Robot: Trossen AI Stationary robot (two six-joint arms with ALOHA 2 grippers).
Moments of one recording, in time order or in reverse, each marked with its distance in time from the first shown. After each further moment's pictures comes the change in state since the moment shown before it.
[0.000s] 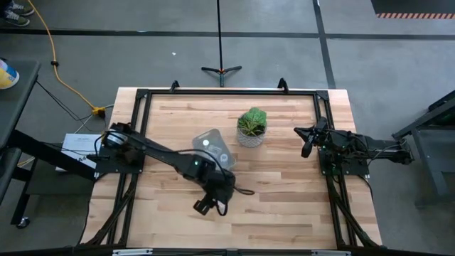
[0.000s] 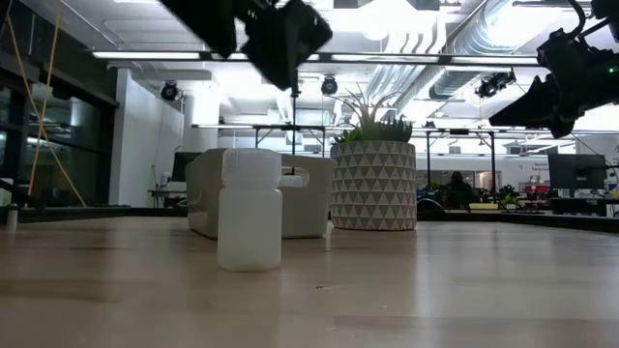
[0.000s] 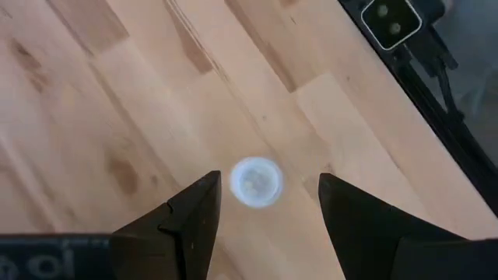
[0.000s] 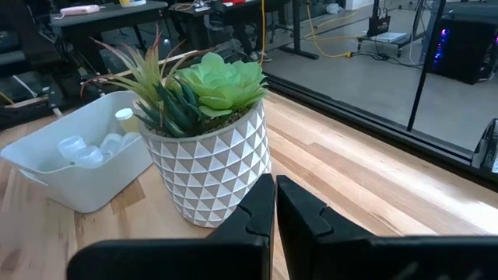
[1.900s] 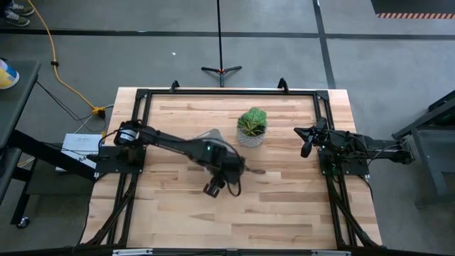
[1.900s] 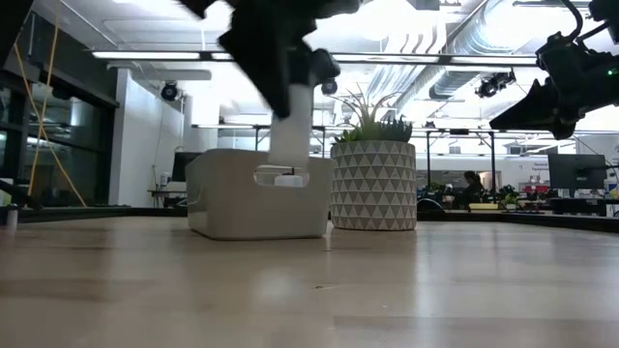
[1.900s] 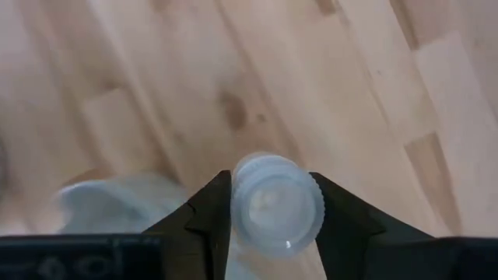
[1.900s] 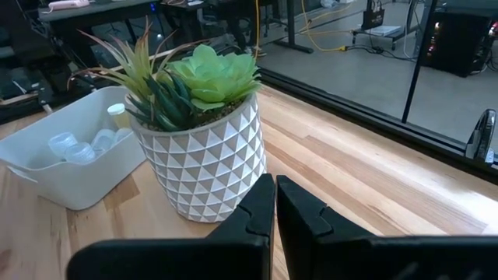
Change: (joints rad) left arm 0.133 0.097 0.163 -0.229 -0.097 0.031; right arm 0.000 0.012 -0.001 -0.013 0.015 0.022
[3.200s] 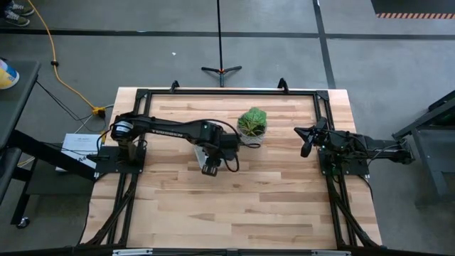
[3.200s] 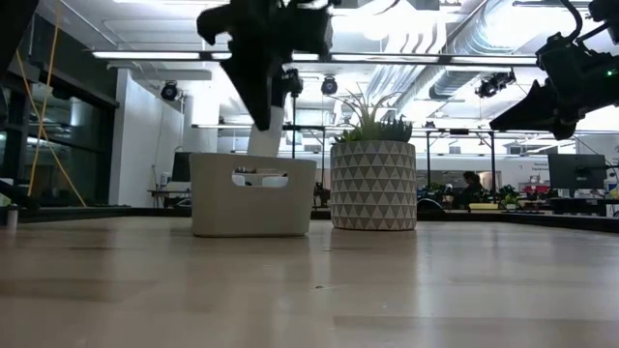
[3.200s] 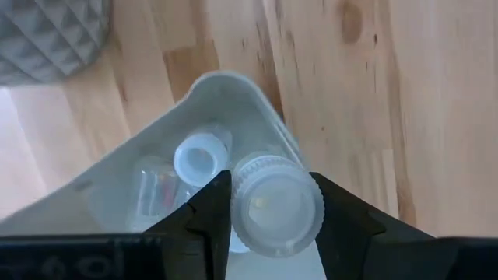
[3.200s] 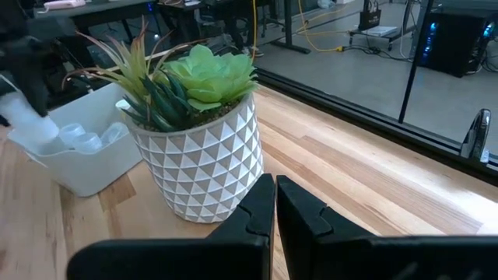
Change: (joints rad) left arm 0.159 -0.065 -0.010 -0.179 -0.101 -0.076; right arm 0.000 0.001 -0.001 -0.002 0.010 0.000
